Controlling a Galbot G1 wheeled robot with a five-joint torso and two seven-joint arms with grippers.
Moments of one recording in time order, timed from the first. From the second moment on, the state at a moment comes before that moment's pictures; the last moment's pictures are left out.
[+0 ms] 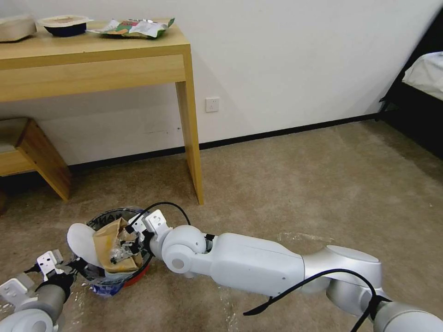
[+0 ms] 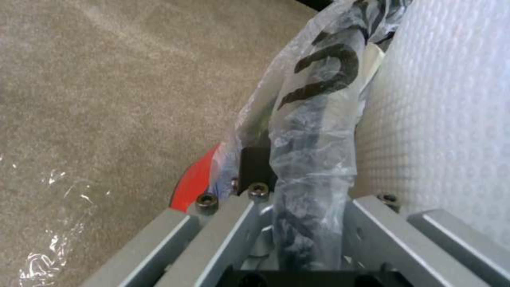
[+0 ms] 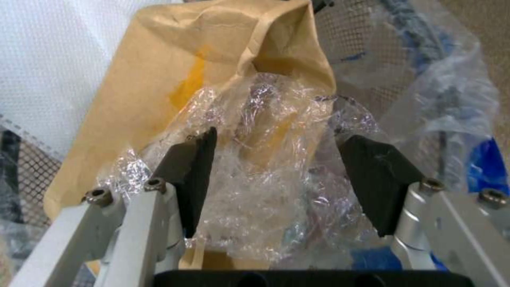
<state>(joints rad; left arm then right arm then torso) 1.57 -1.46 -1.07 -2.10 -0.77 0.64 -0.10 -0.27 1.46 -0.87 1.60 1.24 -0.56 0.56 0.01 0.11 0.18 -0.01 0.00</state>
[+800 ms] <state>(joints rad) 1.58 -1.47 -1.07 -2.10 -0.76 0.63 -0.09 -0.27 1.52 -0.91 1.47 1.21 -0.53 0.52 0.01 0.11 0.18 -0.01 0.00</state>
